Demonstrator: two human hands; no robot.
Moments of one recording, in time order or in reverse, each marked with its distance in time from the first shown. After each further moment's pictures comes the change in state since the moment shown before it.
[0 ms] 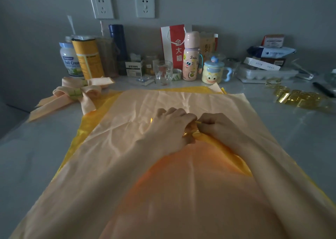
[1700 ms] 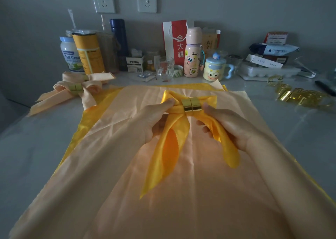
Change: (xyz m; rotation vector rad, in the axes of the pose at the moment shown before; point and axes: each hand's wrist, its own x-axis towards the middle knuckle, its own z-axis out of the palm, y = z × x) left_hand 0.004 -0.023 -0.011 -1.472 -0.042 -0.881; right_hand -0.002 -0.005 -0.008 0.413 -0.008 0.335
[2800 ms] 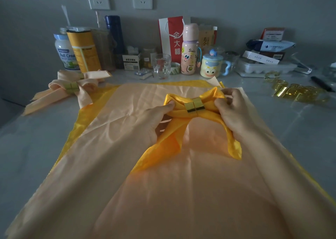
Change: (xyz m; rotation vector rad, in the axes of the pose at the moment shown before) left_hand 0.009 -0.017 0.009 -0.106 0.014 -0.072; right_hand 0.010 0.005 -0.014 -0.219 0.465 -0.384
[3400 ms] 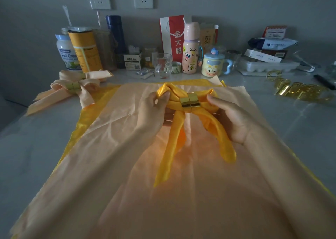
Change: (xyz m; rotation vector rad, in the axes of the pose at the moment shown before) left_hand -0.015 0.002 0.002 0.172 0.111 0.598; right_hand -0.009 -0.011 0.004 0.570 -0.466 0.502
